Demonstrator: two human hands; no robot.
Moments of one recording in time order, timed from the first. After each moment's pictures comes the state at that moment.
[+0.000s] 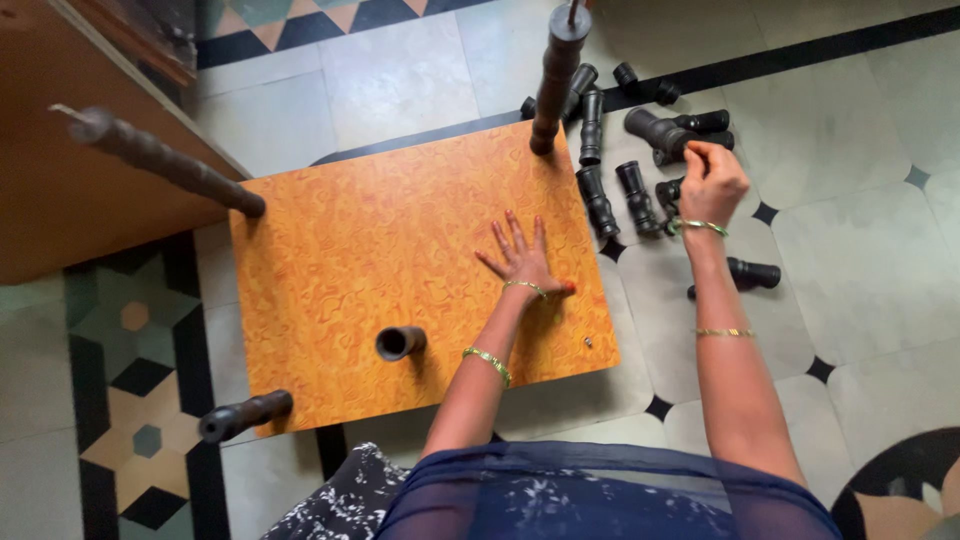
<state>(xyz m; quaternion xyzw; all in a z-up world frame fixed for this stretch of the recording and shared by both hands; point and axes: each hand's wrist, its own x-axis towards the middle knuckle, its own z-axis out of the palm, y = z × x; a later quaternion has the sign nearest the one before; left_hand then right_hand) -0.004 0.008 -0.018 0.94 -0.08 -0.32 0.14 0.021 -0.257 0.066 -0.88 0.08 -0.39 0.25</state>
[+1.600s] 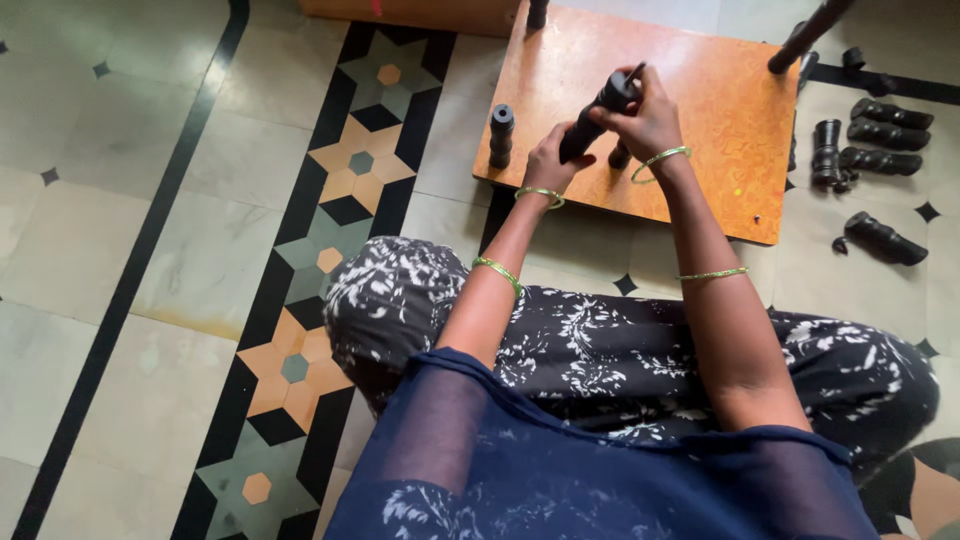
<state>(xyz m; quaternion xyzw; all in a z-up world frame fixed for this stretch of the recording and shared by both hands) -0.224 0.354 0.089 0.82 0.00 0.20 0.53 -0.173 0.189 0.205 -0.86 -0.14 0.02 0.48</state>
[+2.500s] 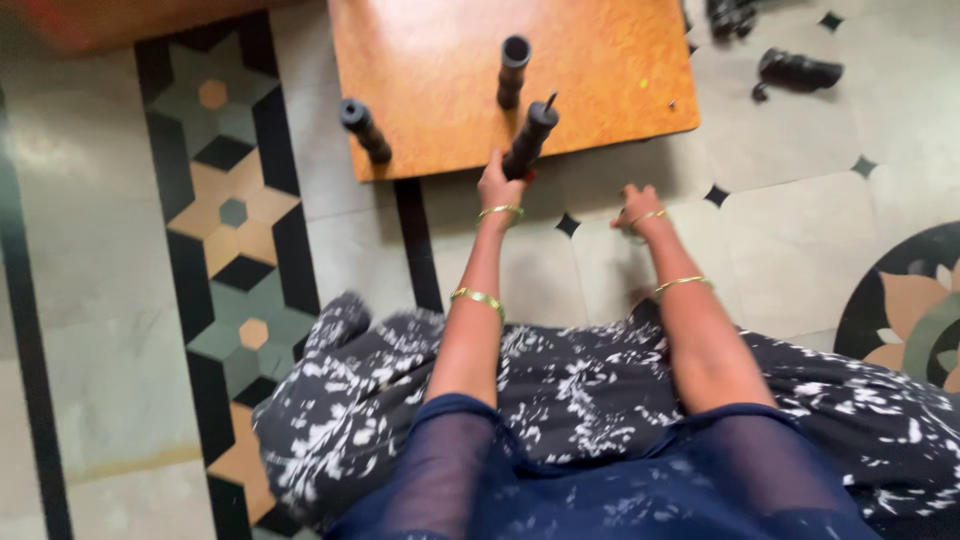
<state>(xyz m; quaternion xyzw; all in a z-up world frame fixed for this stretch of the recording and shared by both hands) -0.260 0.260 -0.045 0.80 0.09 0.02 0.60 -0.323 -0.033 -0.069 -0.96 0.14 0.23 0.12</state>
